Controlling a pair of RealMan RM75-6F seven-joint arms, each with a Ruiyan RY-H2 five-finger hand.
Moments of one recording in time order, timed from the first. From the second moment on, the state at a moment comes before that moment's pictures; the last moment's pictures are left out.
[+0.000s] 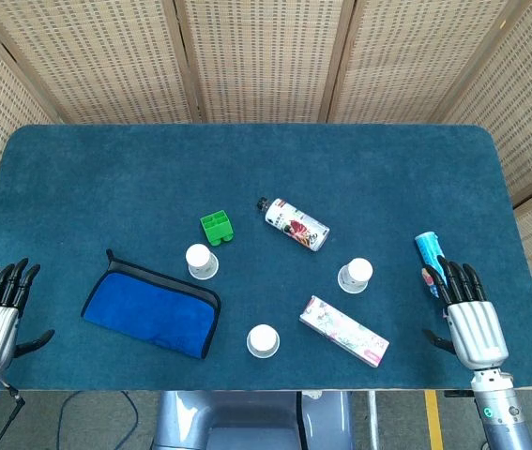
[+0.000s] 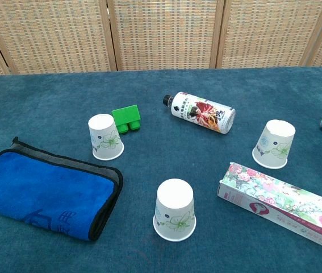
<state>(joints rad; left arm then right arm) -0.07 -1.24 -0.03 -1.57 1.55 1.54 0.19 0.15 -1.26 0.06 -1.63 -1.57 1.49 -0.17</state>
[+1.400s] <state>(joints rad) -0.23 -1.16 -0.09 -1.59 1.56 1.37 0.15 0.14 -1.26 0.06 -1.65 -1.57 1.48 -0.17</state>
